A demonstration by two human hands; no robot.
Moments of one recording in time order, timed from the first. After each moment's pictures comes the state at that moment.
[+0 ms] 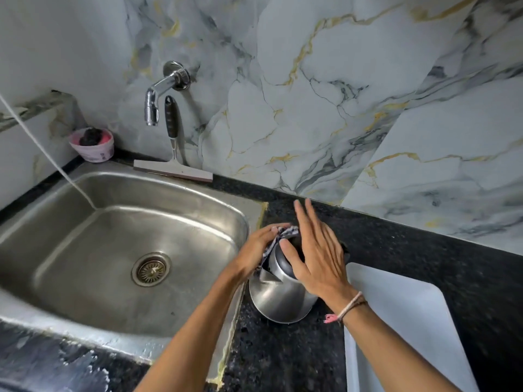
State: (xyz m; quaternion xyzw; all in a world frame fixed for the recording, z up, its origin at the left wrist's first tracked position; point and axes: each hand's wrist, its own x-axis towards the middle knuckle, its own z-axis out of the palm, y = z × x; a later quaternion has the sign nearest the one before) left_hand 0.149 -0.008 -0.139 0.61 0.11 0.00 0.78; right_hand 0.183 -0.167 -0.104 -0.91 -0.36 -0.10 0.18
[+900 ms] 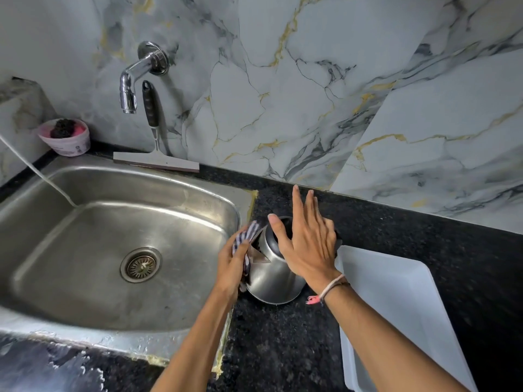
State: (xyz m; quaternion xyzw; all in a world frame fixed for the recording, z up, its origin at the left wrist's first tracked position) left_hand 0.101 -0.022 -0.187 0.57 0.24 0.12 0.78; right_hand 0.174 -0.148 -0.101 -0.96 -0.21 -0.06 0.15
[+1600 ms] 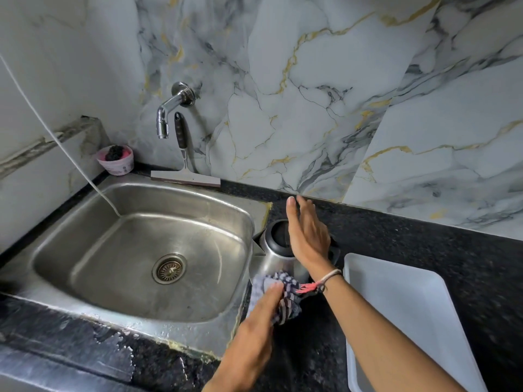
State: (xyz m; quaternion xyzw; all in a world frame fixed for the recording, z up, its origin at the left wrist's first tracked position) left_hand -0.015 -0.094 -0.160 0.85 0.06 0.14 0.51; right_hand 0.172 -0.143 -0.068 -0.89 -0.16 0.07 0.41
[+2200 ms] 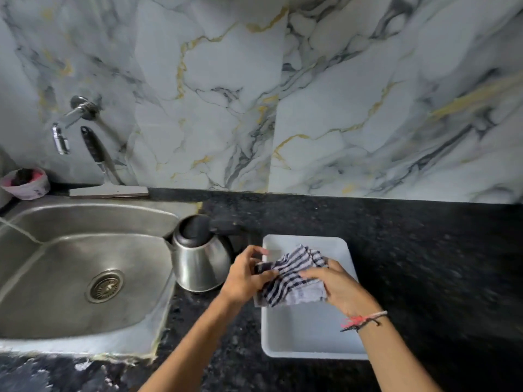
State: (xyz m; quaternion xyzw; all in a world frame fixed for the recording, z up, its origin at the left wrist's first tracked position) left_hand 0.098 -0.206 -0.107 0.76 0.13 -0.03 0.64; right_hand 0.161 -0.414 -0.104 -0.68 0.09 0.31 0.66
